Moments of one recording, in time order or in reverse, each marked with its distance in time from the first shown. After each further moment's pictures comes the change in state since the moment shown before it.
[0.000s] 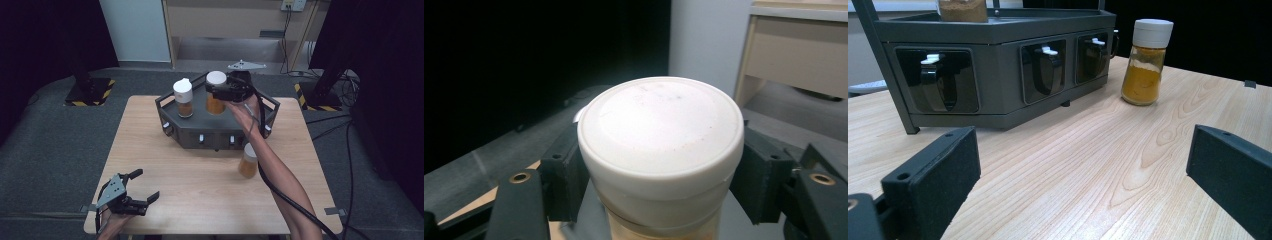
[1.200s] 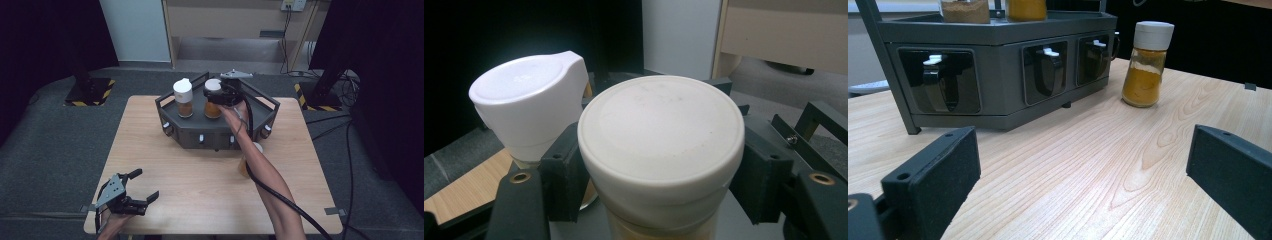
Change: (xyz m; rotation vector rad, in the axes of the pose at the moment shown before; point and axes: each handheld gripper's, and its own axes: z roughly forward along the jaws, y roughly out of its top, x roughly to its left) left arm 0.001 -0.001 -0.001 -0.006 0.002 -0.005; right arm -0.005 -0.035 0.054 0.054 -0.087 0.040
